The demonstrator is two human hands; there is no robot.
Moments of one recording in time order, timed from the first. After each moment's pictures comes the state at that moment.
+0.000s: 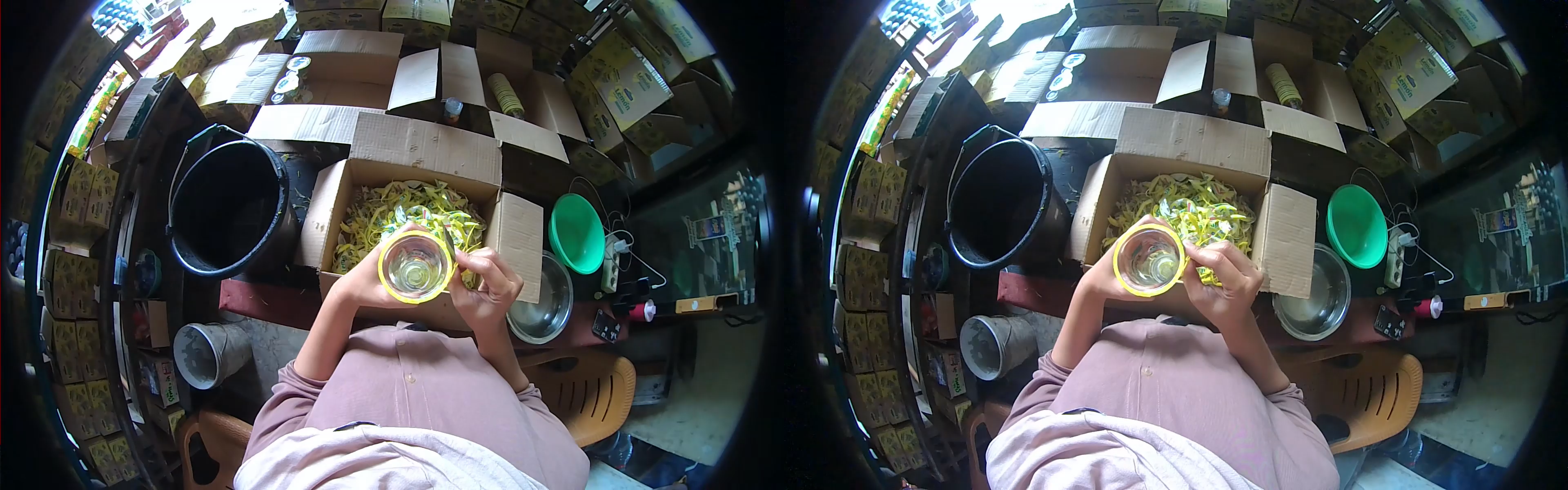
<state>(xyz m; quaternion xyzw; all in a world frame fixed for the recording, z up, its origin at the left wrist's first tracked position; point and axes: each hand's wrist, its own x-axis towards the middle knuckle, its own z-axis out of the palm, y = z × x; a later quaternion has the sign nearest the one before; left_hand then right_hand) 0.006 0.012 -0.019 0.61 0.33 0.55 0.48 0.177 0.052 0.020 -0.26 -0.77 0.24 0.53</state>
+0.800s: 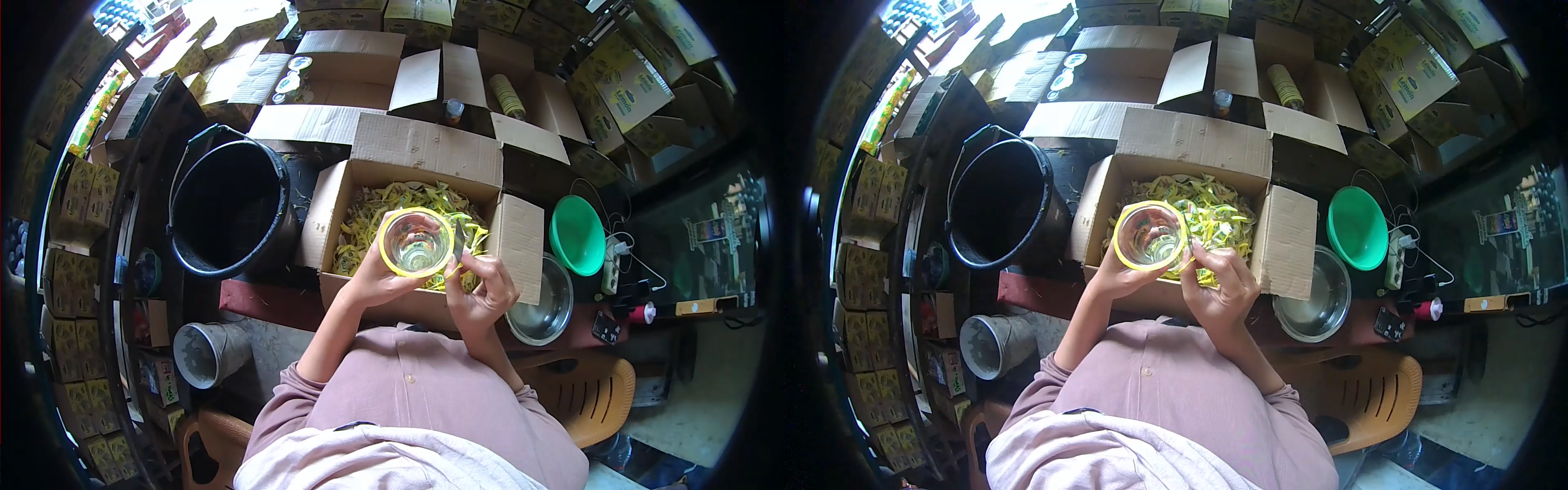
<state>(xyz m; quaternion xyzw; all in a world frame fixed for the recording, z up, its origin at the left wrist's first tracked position) 0.020 0.016 -0.018 0.53 0.36 0.65 0.41 0.168 0.044 0.010 -0.31 -0.74 0.18 0.57</state>
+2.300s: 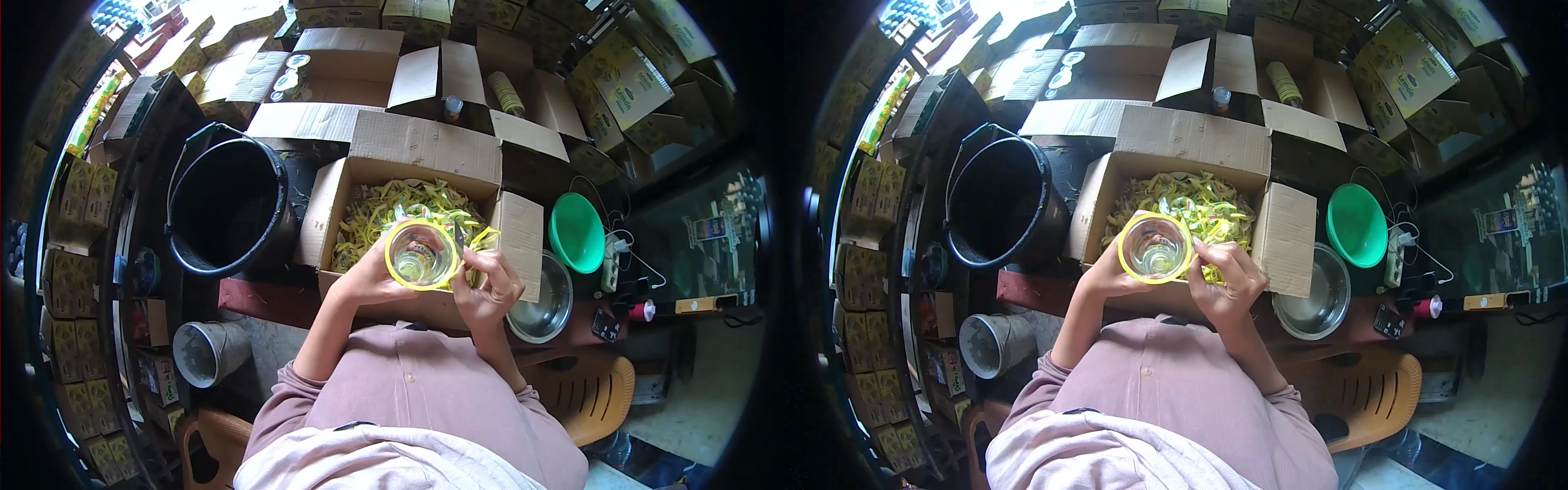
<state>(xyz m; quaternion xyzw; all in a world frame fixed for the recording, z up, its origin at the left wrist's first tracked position) 0.008 0.012 -0.014 0.61 0.36 0.56 0.43 0.179 0.051 0.012 -0.30 -0.75 0.21 0.55</state>
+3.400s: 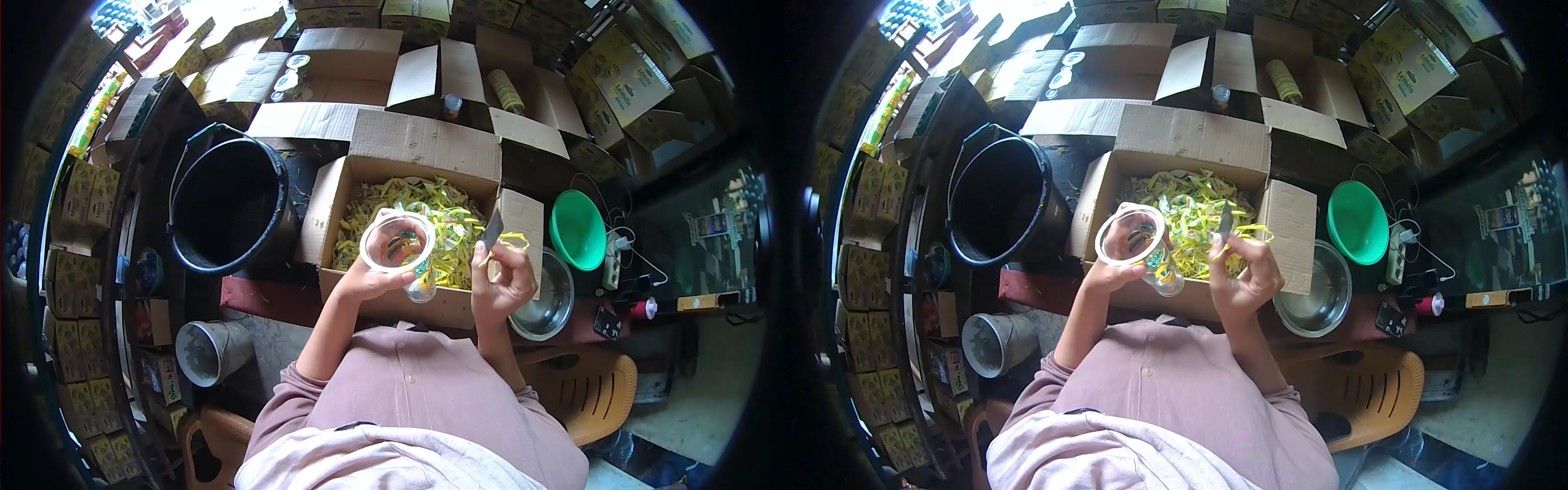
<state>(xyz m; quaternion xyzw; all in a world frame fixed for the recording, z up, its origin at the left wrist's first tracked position) 0.016 0.009 -0.018 0.45 0.33 0.64 0.53 0.184 0.057 0.004 -0.34 -0.68 0.17 0.62</state>
